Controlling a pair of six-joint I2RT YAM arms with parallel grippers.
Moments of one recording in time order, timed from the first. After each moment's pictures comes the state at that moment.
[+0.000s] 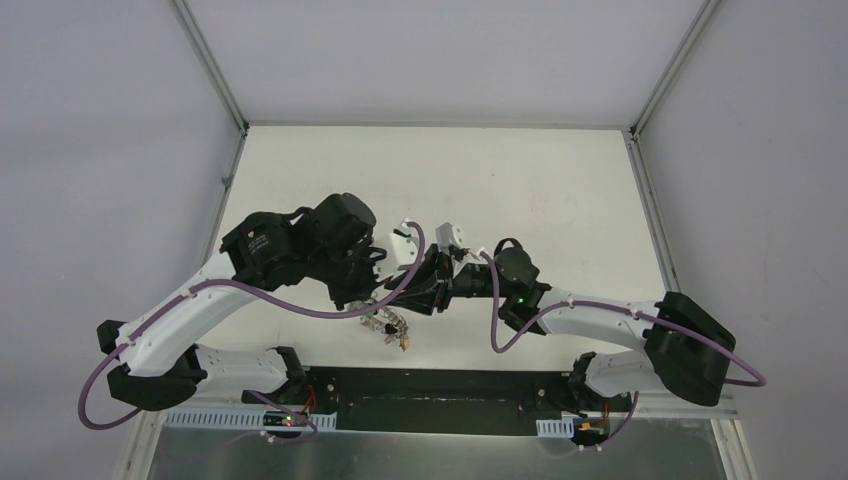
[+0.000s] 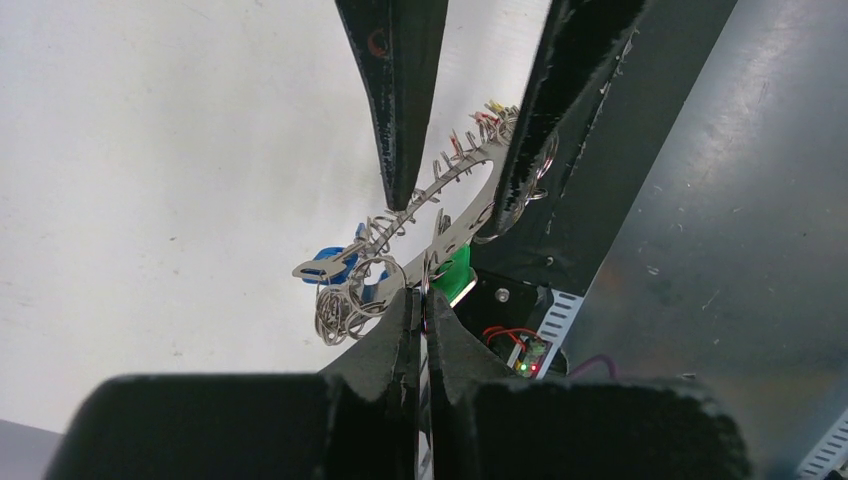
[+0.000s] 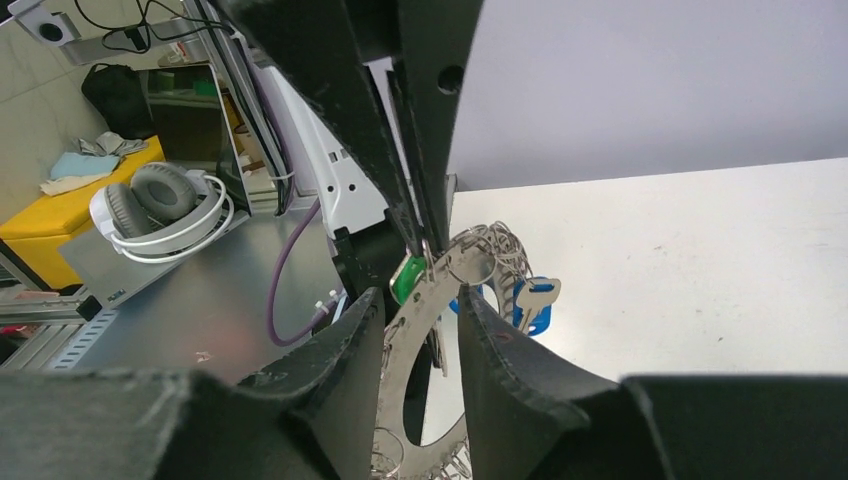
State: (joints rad) left arm -1.01 1.15 1.55 -1.33 0.12 0.19; right arm 1.04 1.29 0.62 0.94 -0.63 0.33
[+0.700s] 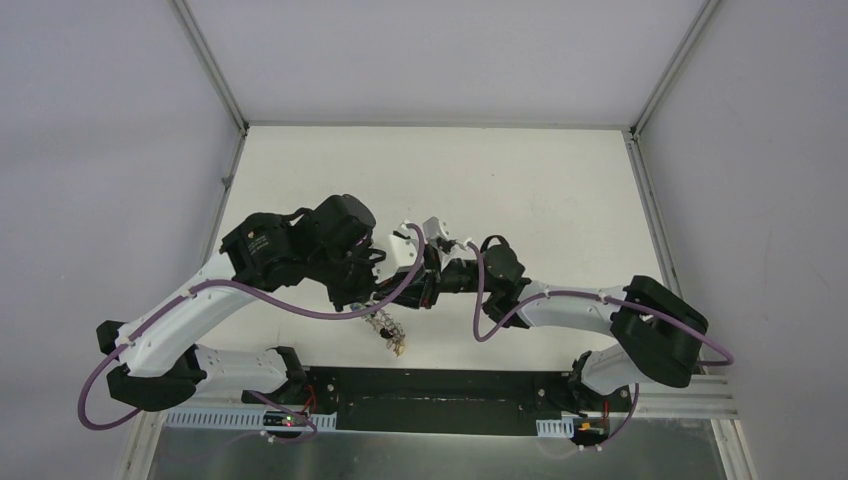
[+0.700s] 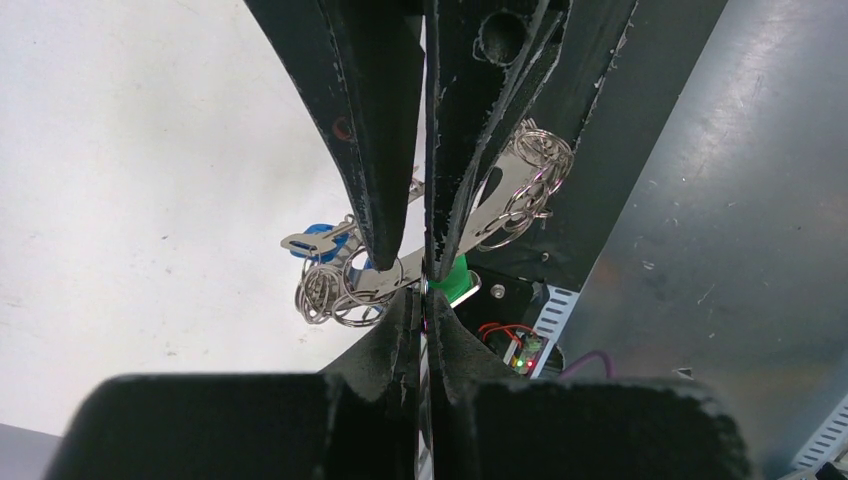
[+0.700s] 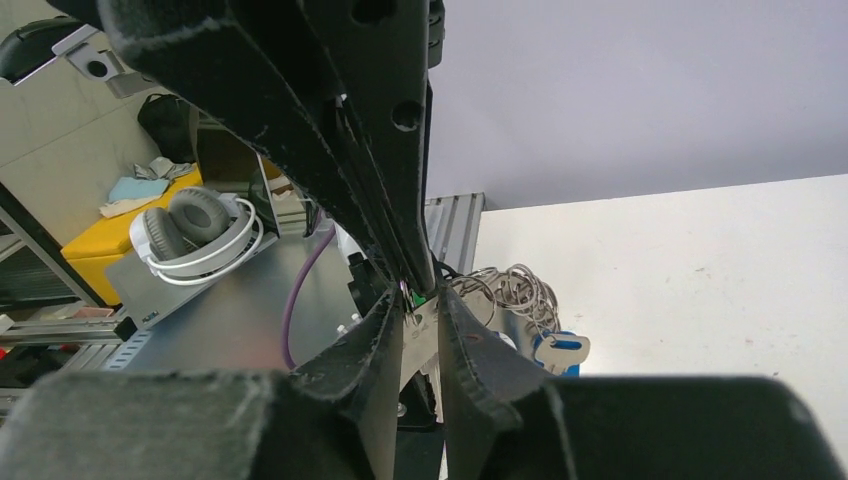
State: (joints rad) left arm -1.01 1.15 1.54 -1.34 0.13 0.19; right arm 1.04 1.46 0.67 1.11 -0.65 0.45
